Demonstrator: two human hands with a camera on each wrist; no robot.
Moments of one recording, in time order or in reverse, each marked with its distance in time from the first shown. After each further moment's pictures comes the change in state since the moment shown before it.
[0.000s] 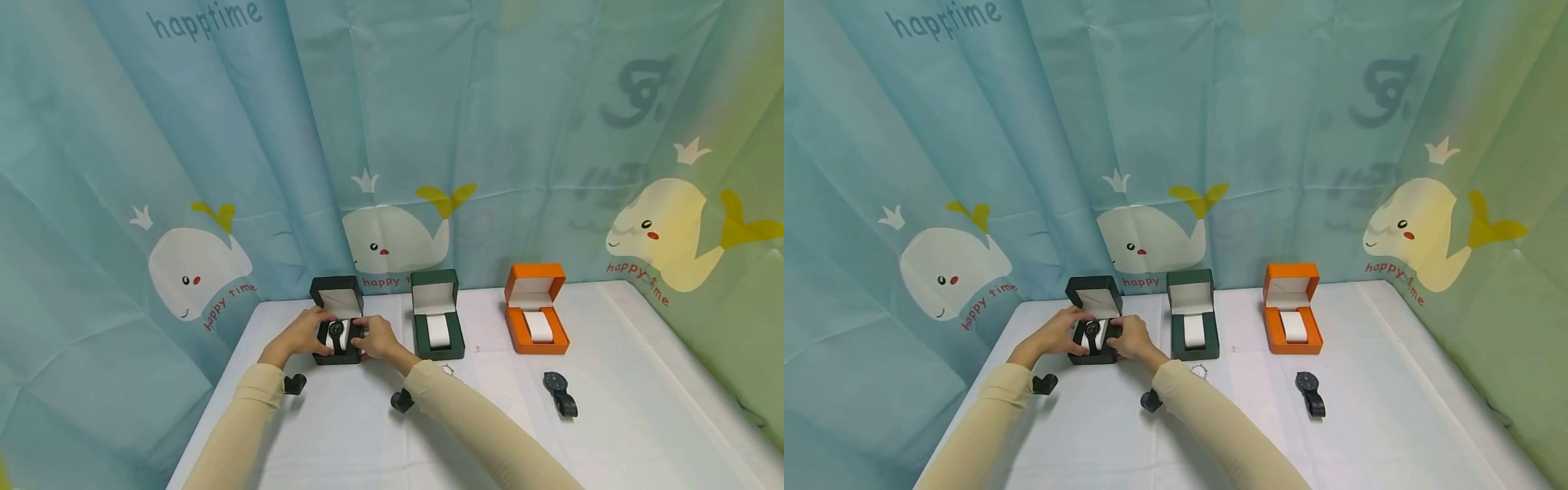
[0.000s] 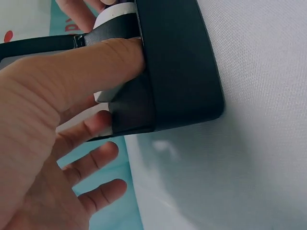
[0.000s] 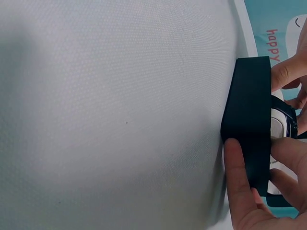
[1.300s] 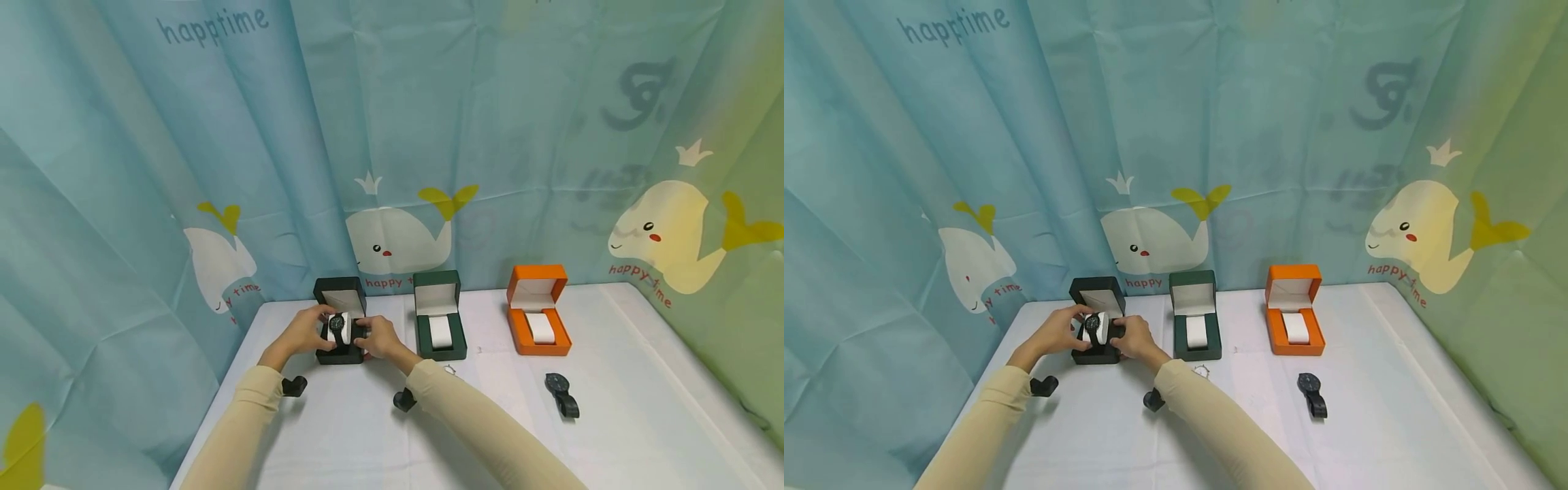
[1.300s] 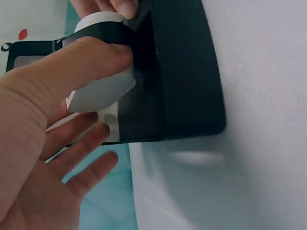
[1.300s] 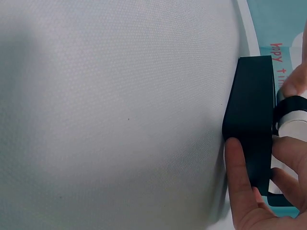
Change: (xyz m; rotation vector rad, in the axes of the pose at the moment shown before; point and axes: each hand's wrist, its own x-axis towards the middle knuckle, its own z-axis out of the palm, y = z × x) left_hand -0.007 0.002 -0.004 -0.166 0.112 -0.013; right_hand -0.001 -0.002 -0.001 0.010 -0.017 0.021
